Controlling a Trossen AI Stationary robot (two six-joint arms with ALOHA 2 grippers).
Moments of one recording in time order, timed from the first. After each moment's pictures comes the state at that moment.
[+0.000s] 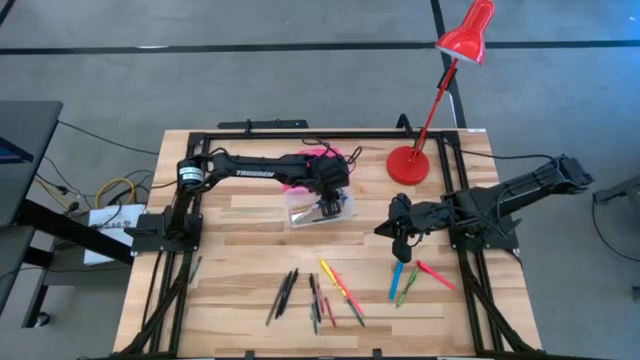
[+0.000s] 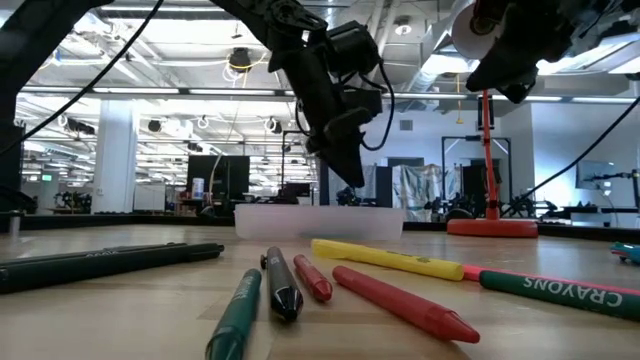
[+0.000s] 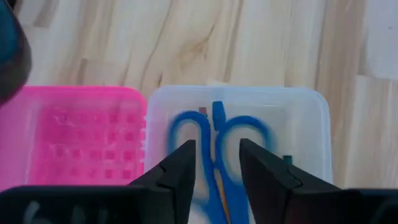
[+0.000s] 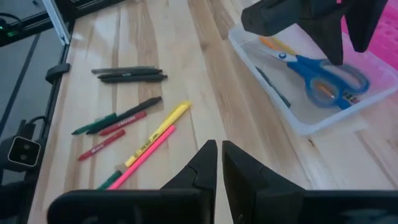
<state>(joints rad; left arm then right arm) 0.21 2.05 1.61 -0.57 -0.08 0.05 0.28 1.01 0.68 -0.34 0.18 0.44</state>
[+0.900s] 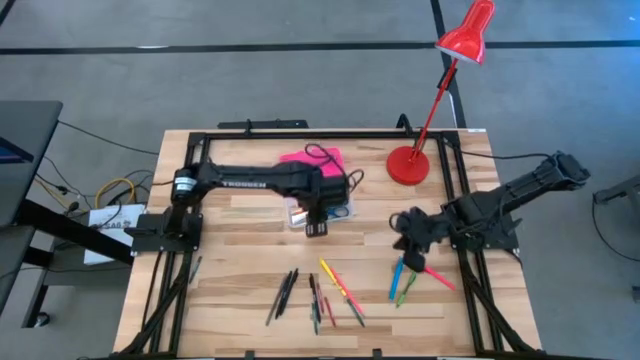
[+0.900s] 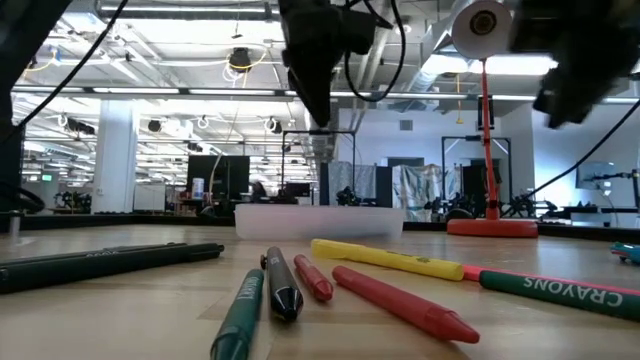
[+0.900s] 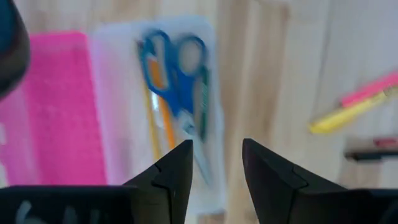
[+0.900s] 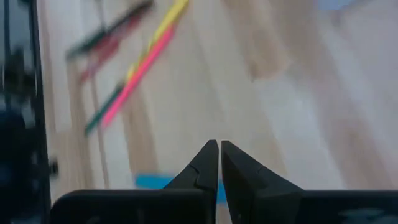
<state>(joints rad) 0.02 2.02 1.92 -1.18 -0.09 -0.05 0.38 1.01 0.68 -0.63 0.07 0.66</state>
